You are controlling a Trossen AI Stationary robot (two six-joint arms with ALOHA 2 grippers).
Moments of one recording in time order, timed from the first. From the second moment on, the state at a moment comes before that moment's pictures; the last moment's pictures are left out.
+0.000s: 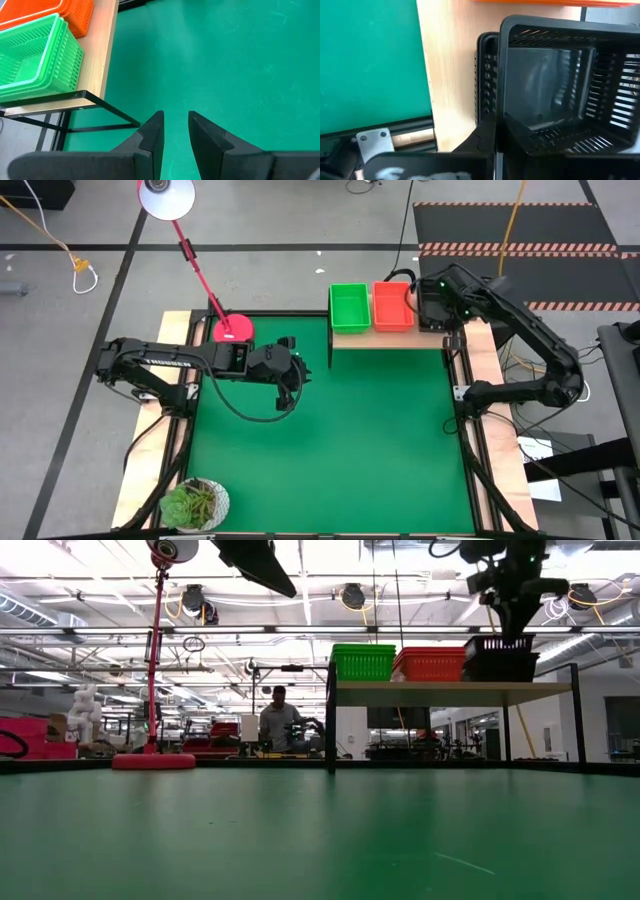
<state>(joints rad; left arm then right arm) -0.01 1.43 1.28 -0.57 -0.18 0.20 -0.84 1.19 1.35 -1.40 0.18 -0.83</state>
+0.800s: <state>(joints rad) -0.02 1.43 1.29 -0.53 -0.16 0.20 -0.76 1.06 1.31 -1.35 0.23 -0.69</state>
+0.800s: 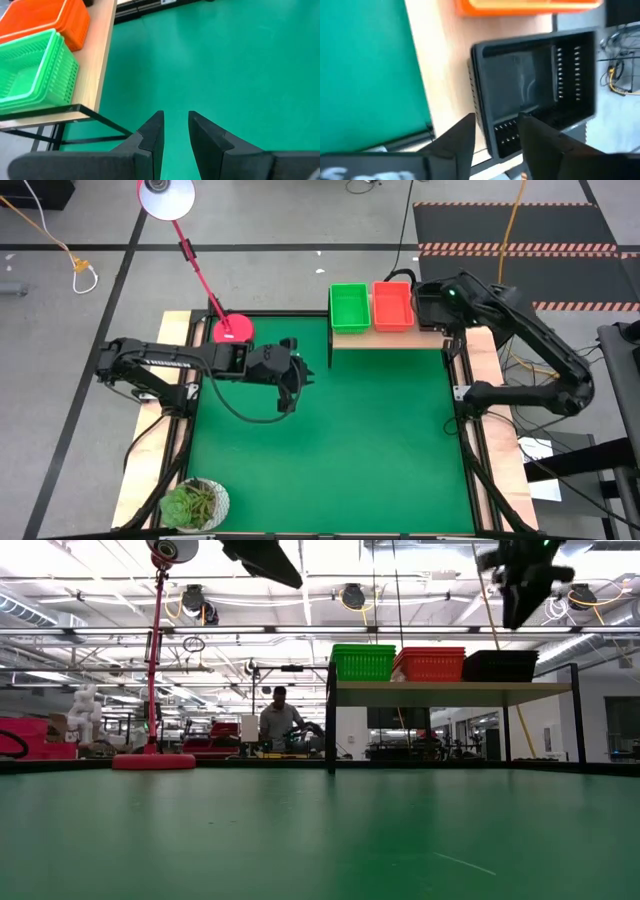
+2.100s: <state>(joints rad) -0.15 1.24 0.66 0.25 -0.29 0.03 0.13 0.77 0.35 0.10 0.10 -0.23</state>
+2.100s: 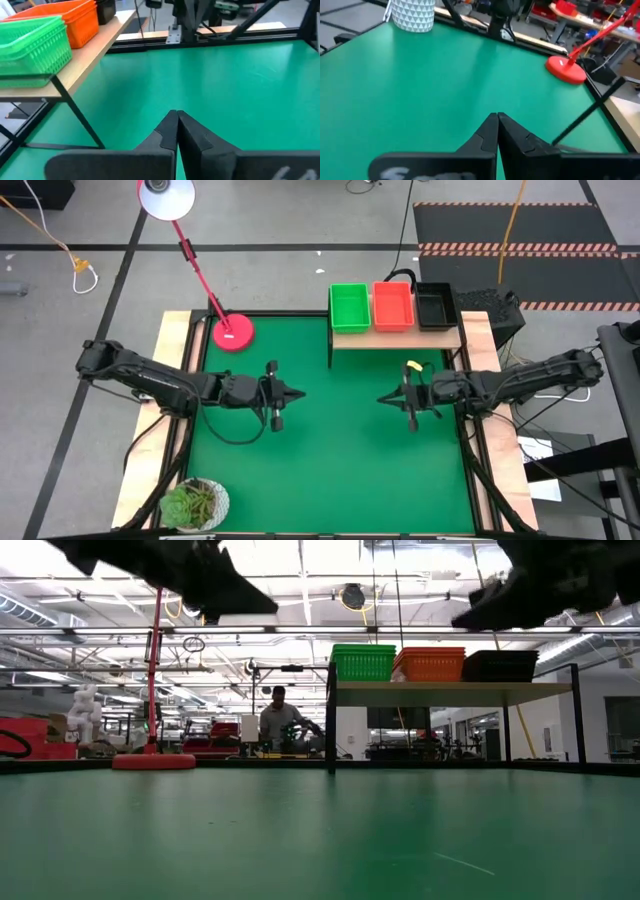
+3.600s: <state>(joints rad) -0.08 1.23 0.01 1.23 -0.23 0.02 0.13 0.40 0.02 0.17 0.10 -0.25</state>
